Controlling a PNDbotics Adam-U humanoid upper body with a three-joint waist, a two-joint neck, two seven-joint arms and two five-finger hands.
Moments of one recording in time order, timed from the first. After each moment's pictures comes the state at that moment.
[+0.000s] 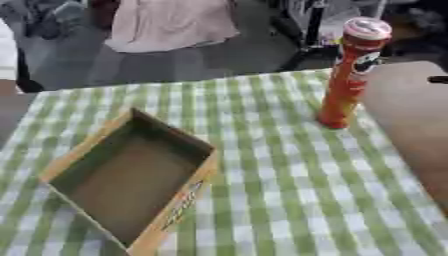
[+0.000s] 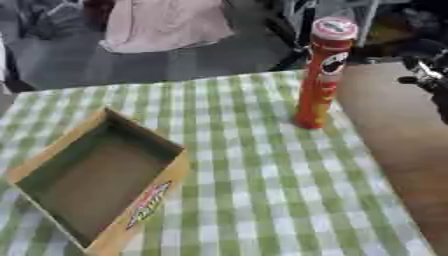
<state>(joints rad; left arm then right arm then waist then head) -0.01 0.30 0.21 -1.62 0.28 0.01 0.27 -0.64 -0.74 -0.25 -0.99 -0.43 -0.22 0.25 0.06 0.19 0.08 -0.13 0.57</state>
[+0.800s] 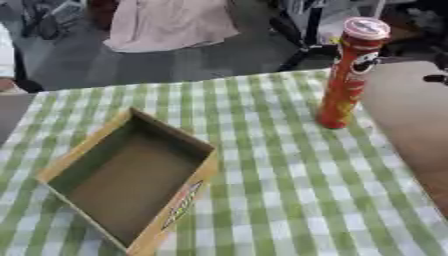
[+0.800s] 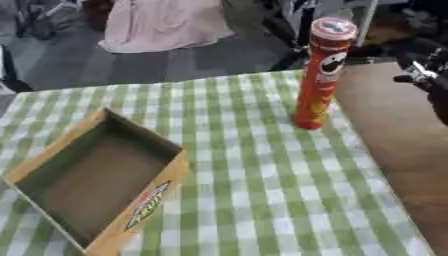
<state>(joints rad) -0.01 0.30 0.21 -1.62 0.28 0.01 0.27 -0.64 -0.73 -0.23 -1.00 -0.42 -0.21 0.26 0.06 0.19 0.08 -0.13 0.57</state>
